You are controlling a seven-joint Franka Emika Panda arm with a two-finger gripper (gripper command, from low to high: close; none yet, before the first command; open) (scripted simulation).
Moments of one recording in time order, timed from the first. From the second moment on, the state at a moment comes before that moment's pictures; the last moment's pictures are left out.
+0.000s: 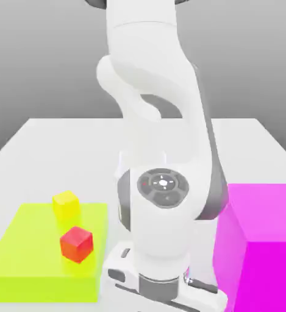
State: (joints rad) arm -0.07 0.54 0.10 -2.23 -0.14 2.76 1.32
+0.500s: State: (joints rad) arm -0.19 0.13 0.06 -2.42 -0.08 2.54 1.26
